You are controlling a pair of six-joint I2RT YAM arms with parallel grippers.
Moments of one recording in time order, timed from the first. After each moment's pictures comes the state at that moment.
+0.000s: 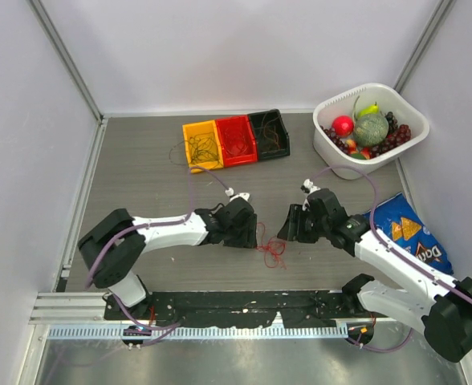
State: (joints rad) left arm -0.98 1.59 0.89 -0.26 -0.04 -0.79; right arm 0.56 0.99 0.62 -0.47 -0.17 0.63
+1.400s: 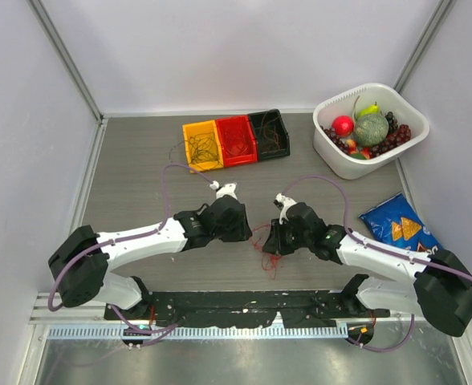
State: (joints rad) left arm -0.99 1.39 0.83 -0.24 -0.16 -0.88; right arm 0.78 1.13 0.47 -0.12 -0.23 0.60
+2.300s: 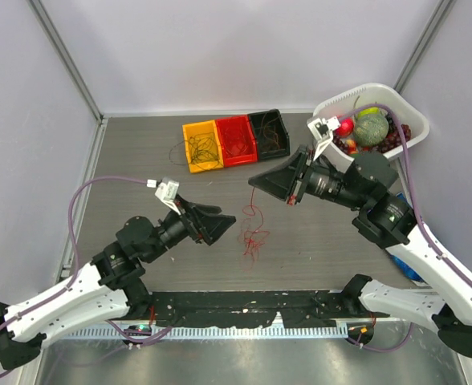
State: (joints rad) left arm -0.99 0.64 0.60 0.06 -0.10 -0.68; right arm 0.78 0.92 1.17 -0.15 -0.42 0.67
